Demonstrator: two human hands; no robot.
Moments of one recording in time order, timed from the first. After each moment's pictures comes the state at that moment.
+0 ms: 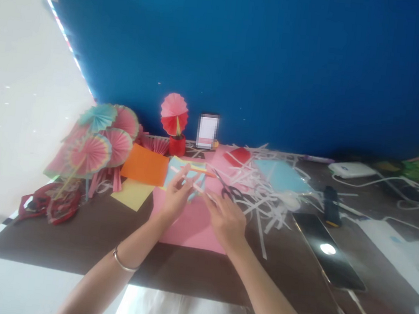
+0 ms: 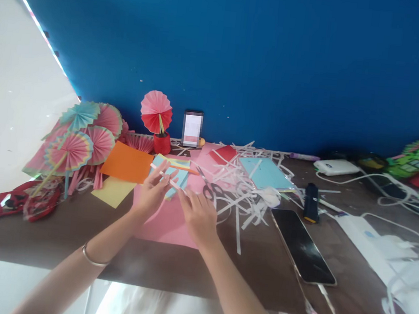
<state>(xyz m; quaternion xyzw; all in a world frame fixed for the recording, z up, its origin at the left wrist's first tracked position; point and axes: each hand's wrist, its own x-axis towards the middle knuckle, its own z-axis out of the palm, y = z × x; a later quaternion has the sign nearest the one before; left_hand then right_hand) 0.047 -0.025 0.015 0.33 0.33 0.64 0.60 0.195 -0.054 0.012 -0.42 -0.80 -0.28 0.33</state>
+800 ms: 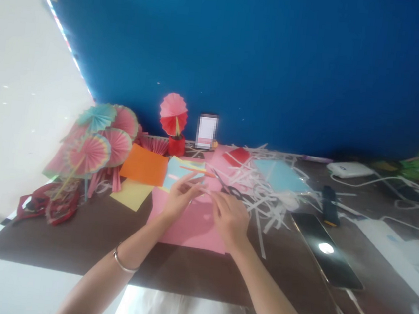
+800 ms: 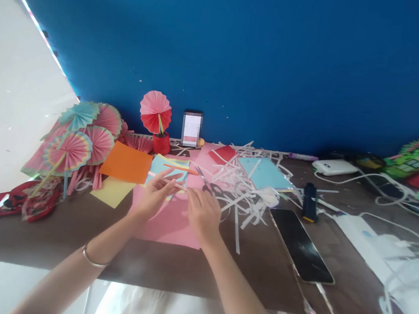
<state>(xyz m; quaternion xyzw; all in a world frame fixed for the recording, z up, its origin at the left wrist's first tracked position) 0.049 -0.025 0.006 0.42 0.32 0.60 0.60 0.202 -0.048 0.013 -0.44 -0.78 -0.21 0.39</state>
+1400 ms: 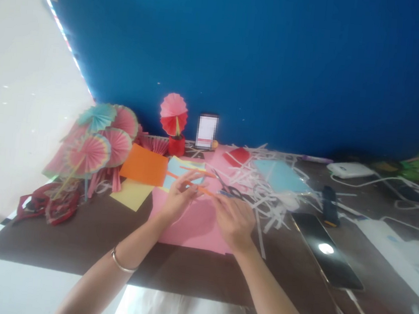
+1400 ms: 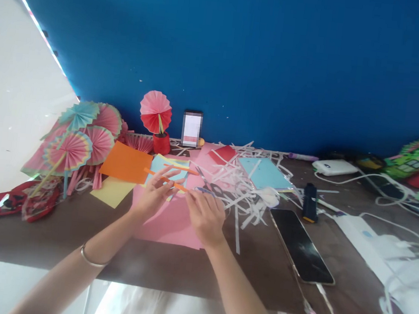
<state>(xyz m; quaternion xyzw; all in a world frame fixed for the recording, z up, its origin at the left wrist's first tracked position) 0.046 -0.026 0.012 0.38 0.27 0.60 0.65 0.209 -0.056 0.022 -0.40 -0.78 -0.26 0.39</state>
